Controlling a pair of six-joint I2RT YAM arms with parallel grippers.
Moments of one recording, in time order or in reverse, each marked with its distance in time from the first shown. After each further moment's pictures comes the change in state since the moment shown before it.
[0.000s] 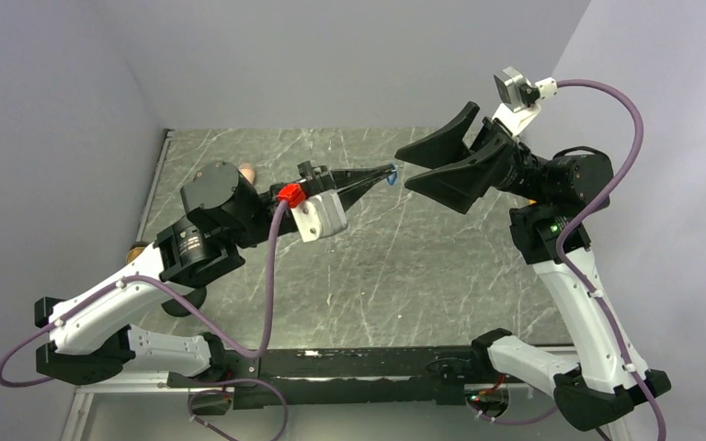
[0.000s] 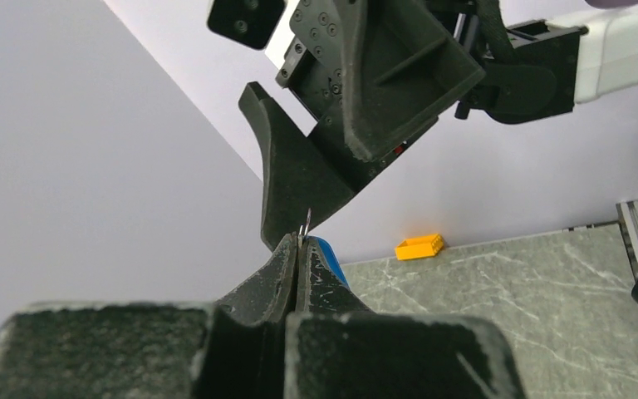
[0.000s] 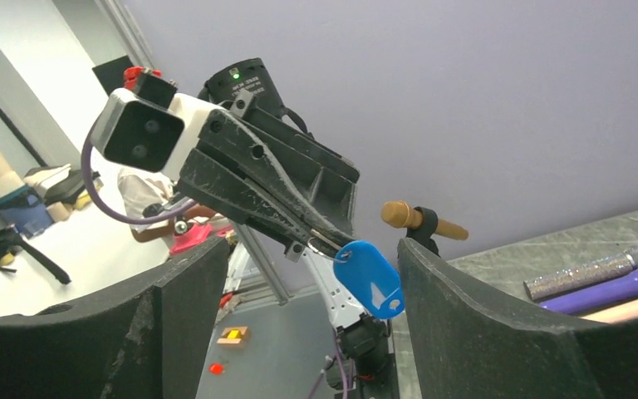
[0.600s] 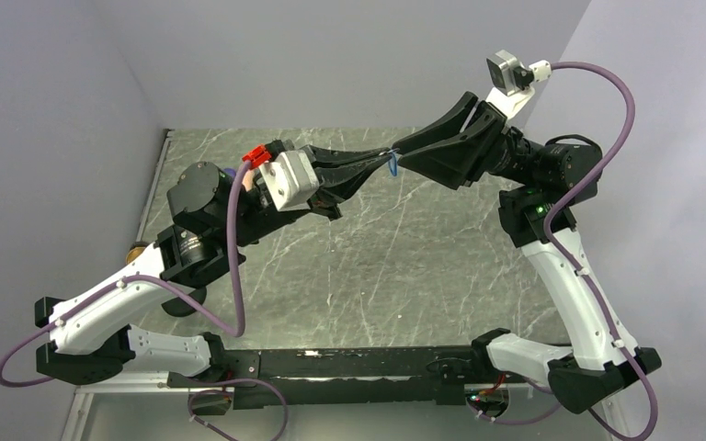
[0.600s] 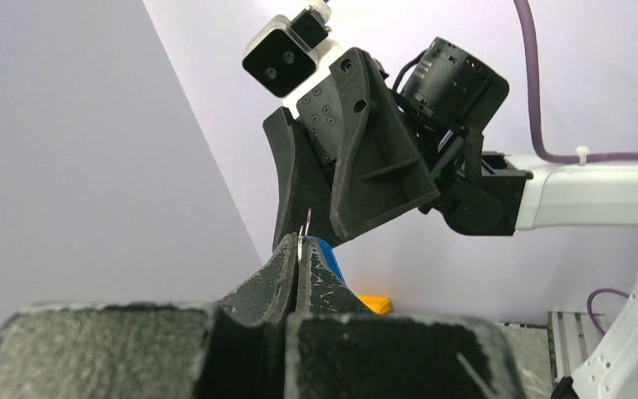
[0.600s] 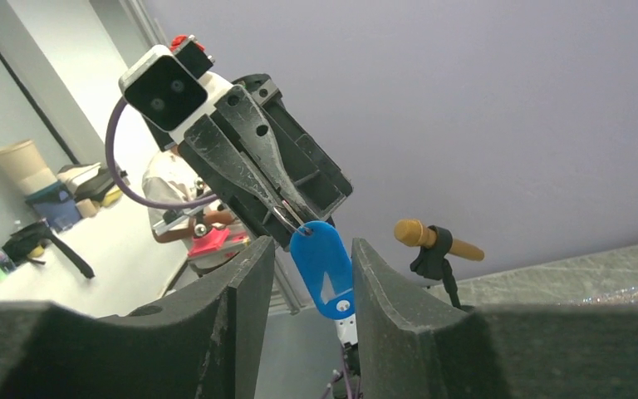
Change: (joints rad) left arm 0.000 -0.002 -0.010 0.161 -0.080 -0.296; right arm 0.000 0.089 0.035 0.179 -0.018 0.117
